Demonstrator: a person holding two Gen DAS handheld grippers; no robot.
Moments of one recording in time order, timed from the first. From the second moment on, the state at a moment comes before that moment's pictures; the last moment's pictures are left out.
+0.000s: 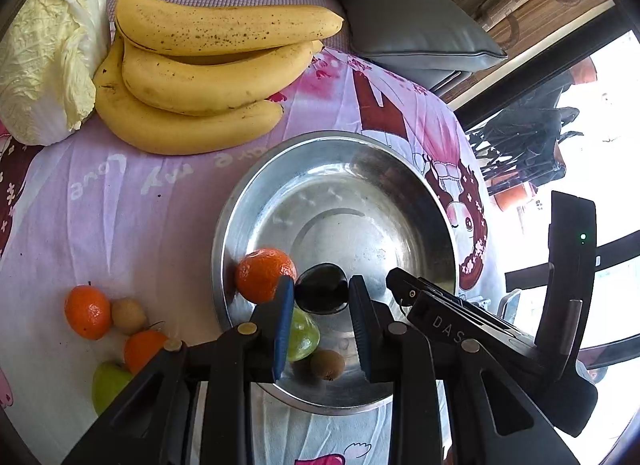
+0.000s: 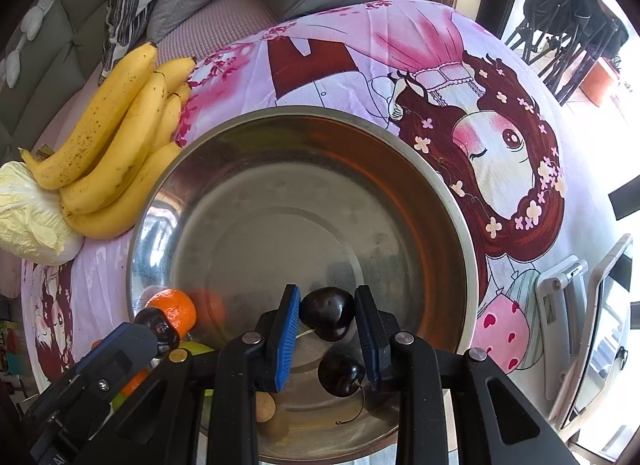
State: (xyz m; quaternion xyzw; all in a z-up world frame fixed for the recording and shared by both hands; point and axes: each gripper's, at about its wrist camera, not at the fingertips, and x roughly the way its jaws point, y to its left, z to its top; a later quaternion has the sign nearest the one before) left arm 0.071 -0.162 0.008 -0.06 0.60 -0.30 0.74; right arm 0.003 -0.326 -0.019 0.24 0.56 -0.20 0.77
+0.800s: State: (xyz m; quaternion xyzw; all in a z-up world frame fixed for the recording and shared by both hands) left arm 0.080 -0.139 0.008 0.00 0.60 -0.21 0.77; right arm 0.004 -0.326 -0.014 0.24 0.57 -0.20 0.77
